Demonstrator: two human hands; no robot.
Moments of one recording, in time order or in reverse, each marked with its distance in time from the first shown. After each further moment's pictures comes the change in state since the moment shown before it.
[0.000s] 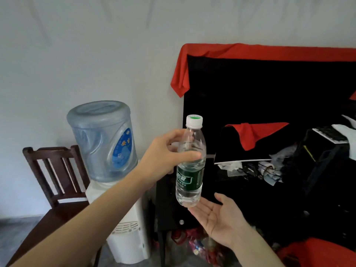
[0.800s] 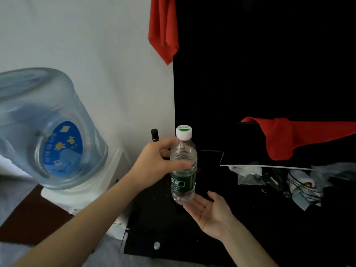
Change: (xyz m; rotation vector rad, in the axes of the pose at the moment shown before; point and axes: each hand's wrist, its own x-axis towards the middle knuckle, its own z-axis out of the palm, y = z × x) left_hand 0.265 -0.191 0.065 0.165 0.061 -0.247; right_hand 0.290 -0.194 -0.040 -0.066 0.109 0.298
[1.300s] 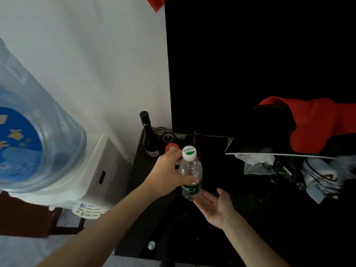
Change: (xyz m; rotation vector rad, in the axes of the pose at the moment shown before) left_hand 0.071 -0.144 0.061 0.216 -0.088 -0.043; right_hand 0.146 -0.036 -0.050 0.061 0.241 0.043
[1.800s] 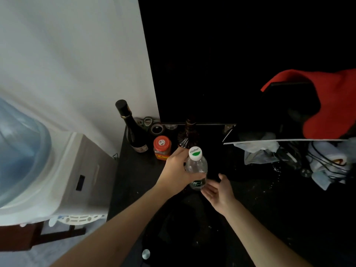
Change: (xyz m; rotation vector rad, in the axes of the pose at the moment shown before) left_hand 0.055 -0.066 0.079 -0.042 -0.003 -0.020; right_hand 0.077 -0.027 -0.007 -0.069 0.134 -0.183
